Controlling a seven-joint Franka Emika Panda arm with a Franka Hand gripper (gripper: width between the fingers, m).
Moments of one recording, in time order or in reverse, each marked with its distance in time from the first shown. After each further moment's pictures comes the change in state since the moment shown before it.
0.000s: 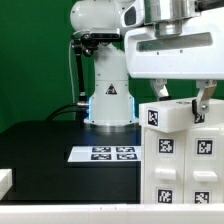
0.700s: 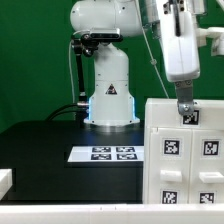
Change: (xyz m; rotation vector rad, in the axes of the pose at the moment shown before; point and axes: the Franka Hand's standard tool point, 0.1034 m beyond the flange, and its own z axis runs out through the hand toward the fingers) arm -0.004 -0.006 -0.001 0.086 -0.049 0.741
